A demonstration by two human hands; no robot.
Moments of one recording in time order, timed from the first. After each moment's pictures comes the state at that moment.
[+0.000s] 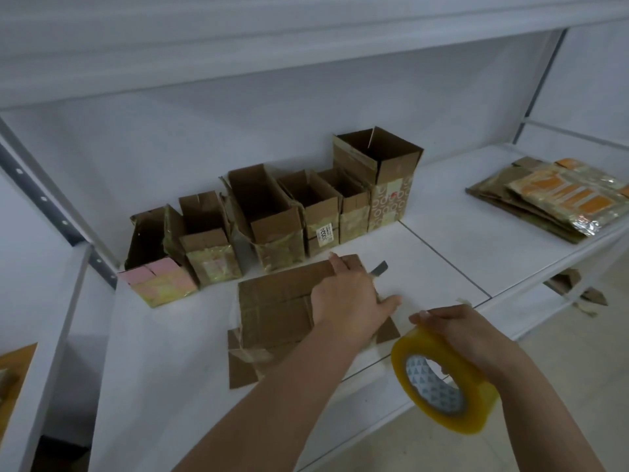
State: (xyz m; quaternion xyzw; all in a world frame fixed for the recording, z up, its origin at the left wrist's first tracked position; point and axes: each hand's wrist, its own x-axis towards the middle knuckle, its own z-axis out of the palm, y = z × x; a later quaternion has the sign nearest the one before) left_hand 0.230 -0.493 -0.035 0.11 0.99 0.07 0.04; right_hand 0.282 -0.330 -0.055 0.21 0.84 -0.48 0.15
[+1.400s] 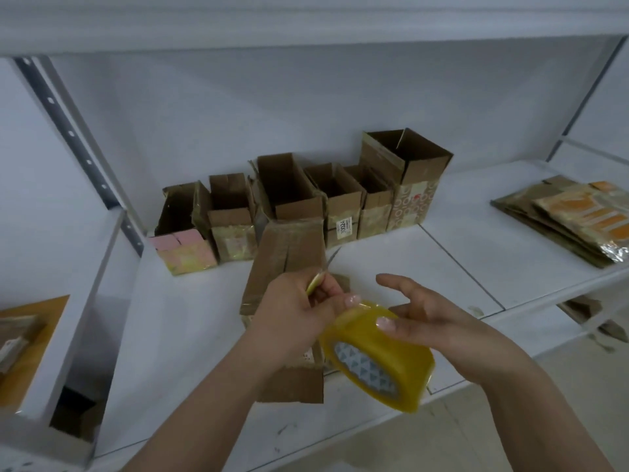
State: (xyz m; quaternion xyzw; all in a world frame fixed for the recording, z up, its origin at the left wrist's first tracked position) left_hand 0.292 -0.583 -0.017 0.11 0.84 0.52 -0.03; right_hand 0.299 -0.374 -0.014 -0.07 0.76 -0.59 0.25
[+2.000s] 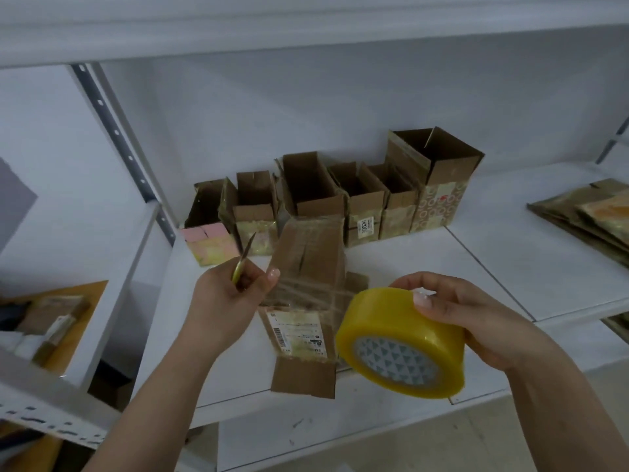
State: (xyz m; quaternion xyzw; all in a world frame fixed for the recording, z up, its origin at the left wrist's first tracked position) left_hand 0.301 -0.647 -0.021 -0.09 0.87 0.45 -0.16; right_hand 0.278 -0.354 -0.016 -0.12 0.75 -0.60 0.24
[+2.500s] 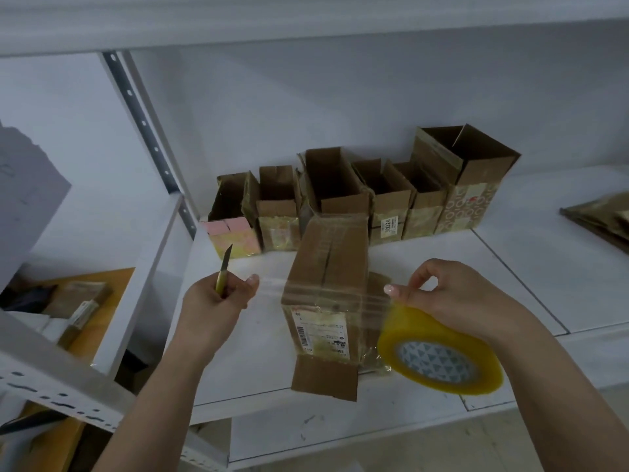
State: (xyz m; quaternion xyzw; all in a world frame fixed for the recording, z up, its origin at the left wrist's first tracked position) left_hand 0.304 -0.694 -0.047 -0.21 0.80 0.54 -0.14; right_hand 0.252 -0.404 -0.003 -0.02 0.95 -0.29 0.14
